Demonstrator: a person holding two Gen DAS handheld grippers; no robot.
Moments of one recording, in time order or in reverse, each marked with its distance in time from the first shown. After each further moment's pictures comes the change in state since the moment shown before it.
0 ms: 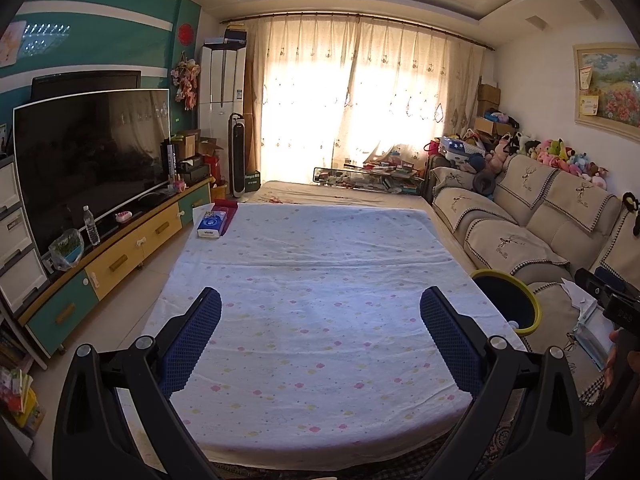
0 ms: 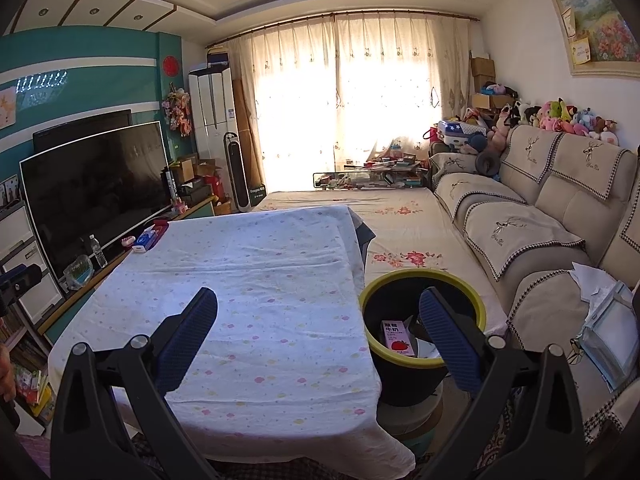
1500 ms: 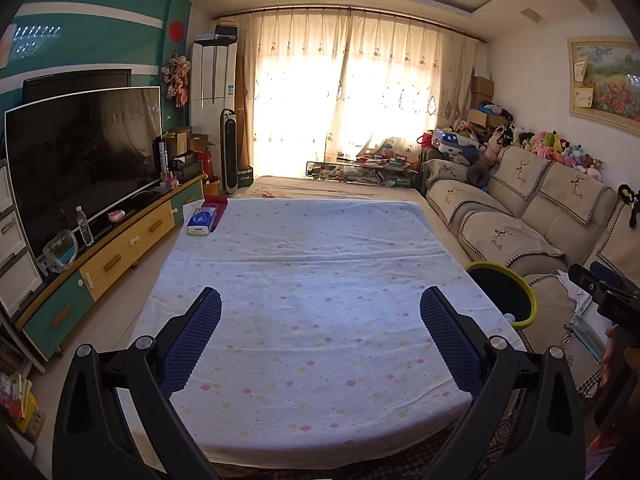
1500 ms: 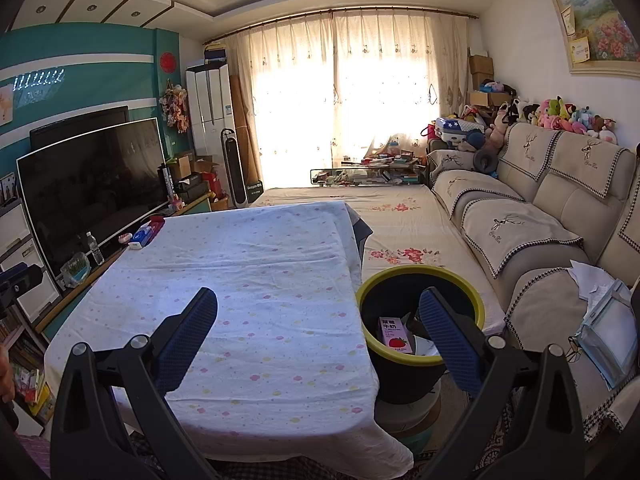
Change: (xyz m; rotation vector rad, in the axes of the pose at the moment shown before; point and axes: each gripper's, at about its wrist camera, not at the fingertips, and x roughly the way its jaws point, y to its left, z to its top) left arm 0.010 -0.005 -0.002 0.023 0.021 -0.024; right arm 0.001 -0.004 0.000 0.001 0.007 -0.010
